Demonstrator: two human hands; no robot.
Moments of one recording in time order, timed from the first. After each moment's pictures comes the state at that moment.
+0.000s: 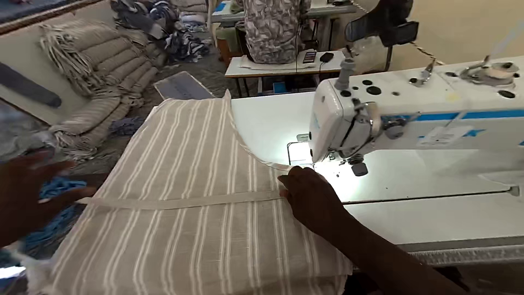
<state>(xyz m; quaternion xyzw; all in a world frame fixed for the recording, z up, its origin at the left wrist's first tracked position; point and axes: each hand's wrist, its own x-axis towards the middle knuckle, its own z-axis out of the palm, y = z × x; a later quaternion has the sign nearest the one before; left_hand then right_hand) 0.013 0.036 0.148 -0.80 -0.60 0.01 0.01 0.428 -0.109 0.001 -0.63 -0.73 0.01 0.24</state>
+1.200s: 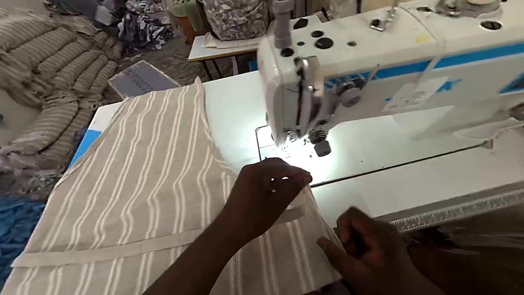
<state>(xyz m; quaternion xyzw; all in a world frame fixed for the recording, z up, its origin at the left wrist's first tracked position) 0.322 -0.065 0.049 -0.84 -0.23 -0.24 -0.42 0.471 -0.257 -0.016 -0.64 -0.54 0.21 0.49</state>
